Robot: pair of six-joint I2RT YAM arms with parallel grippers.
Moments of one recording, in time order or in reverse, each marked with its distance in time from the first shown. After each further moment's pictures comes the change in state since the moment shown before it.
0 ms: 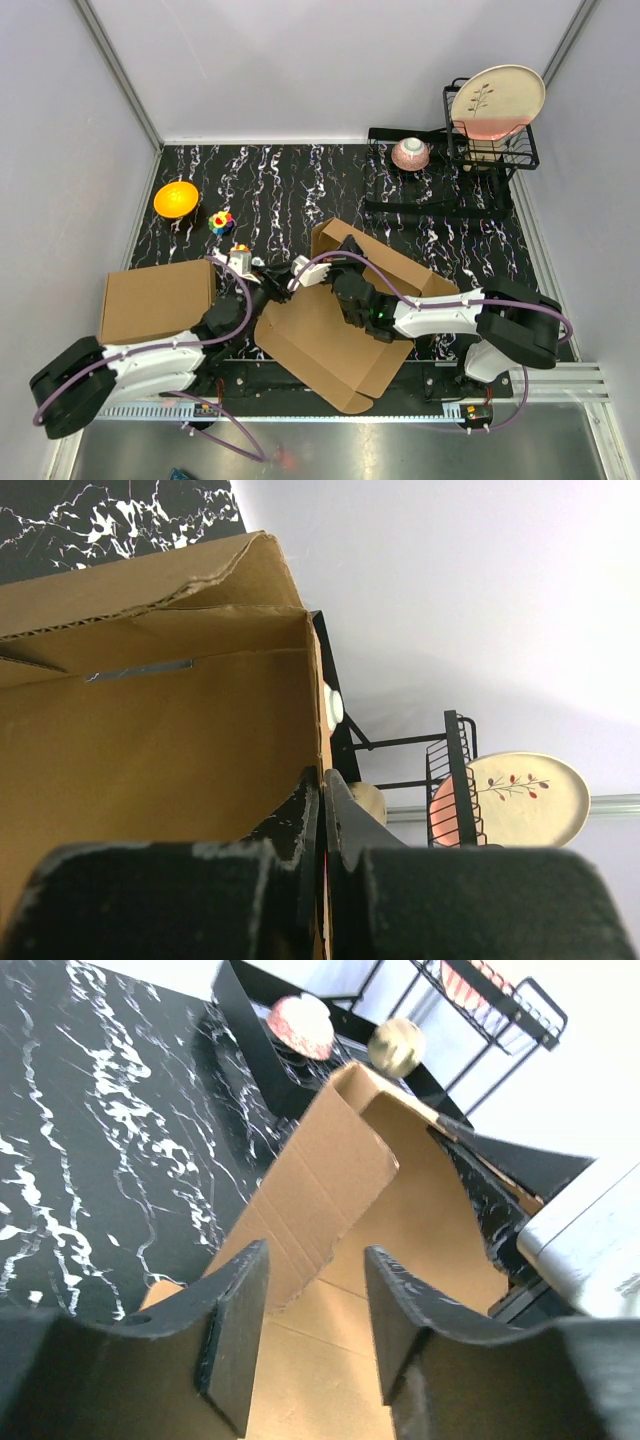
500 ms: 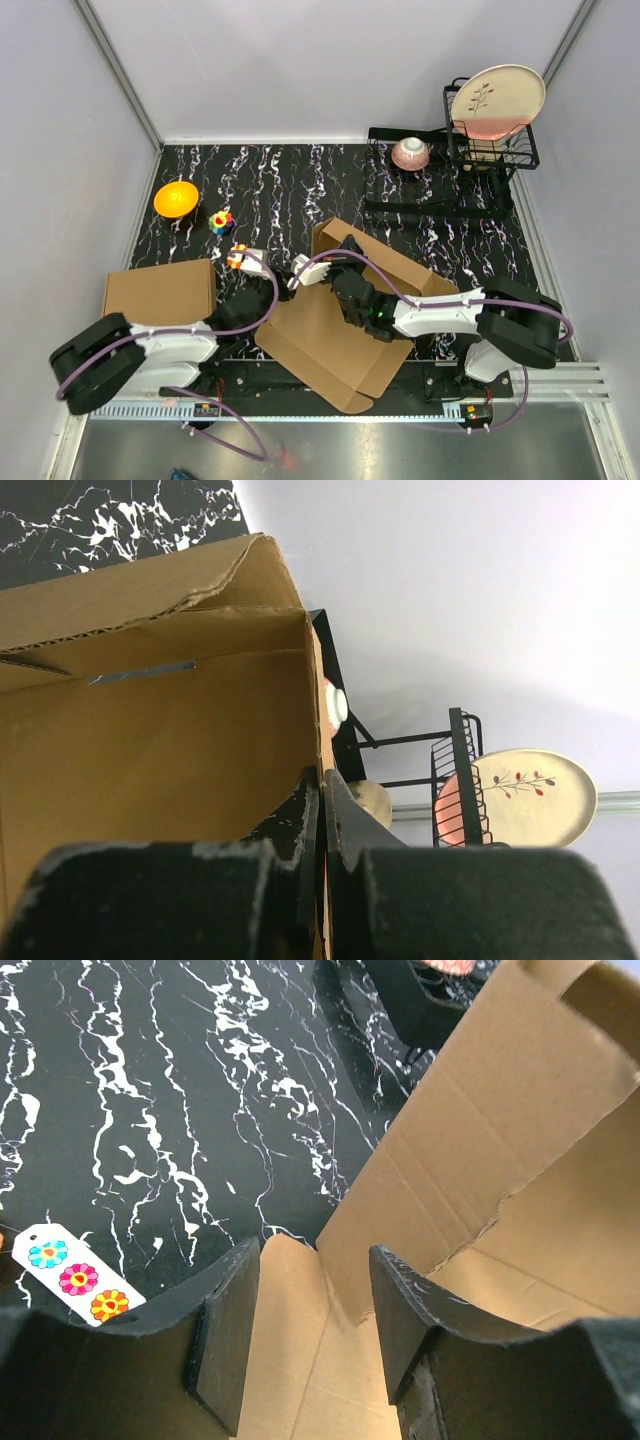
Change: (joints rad) left arm 0.014 0.121 0.042 -0.117 -0.146 0.113; right arm 0.000 0.000 0.007 -0.012 0.001 0.022
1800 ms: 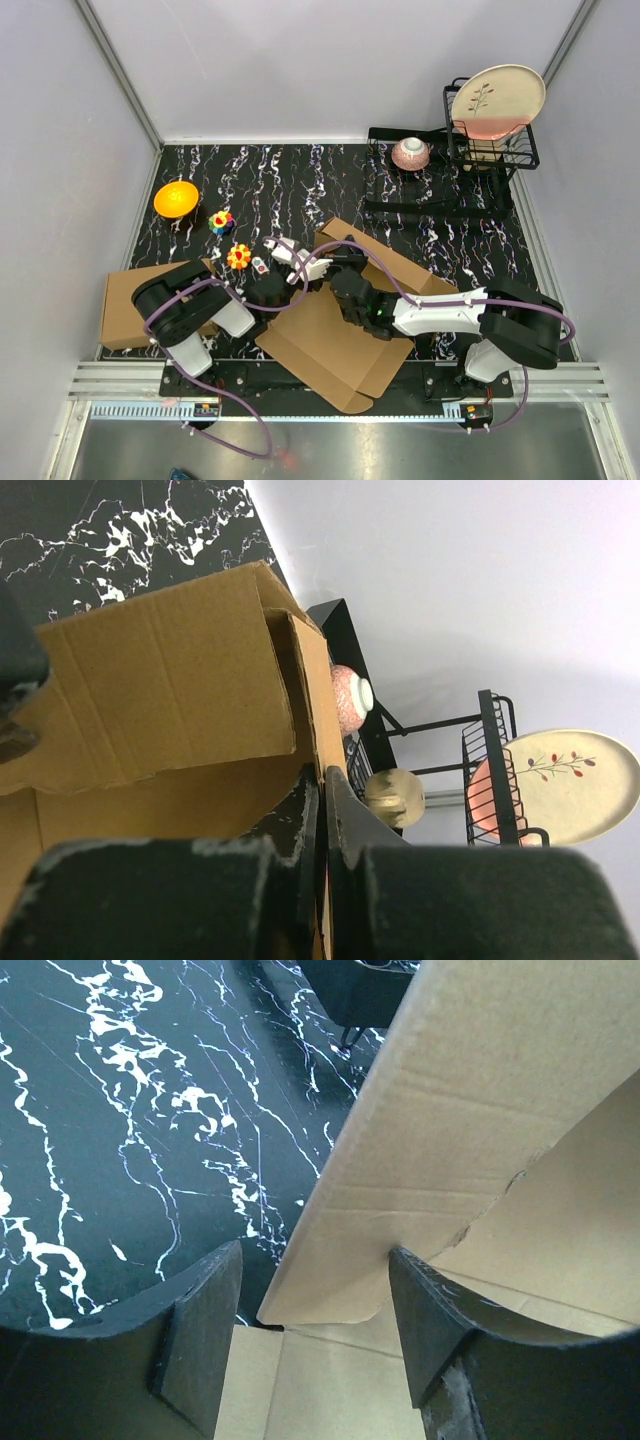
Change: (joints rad) left arm 0.048 0.606 0.167 0.440 0.206 0.062; right arm 0.002 -0.006 0.026 -0.071 0.009 0.128
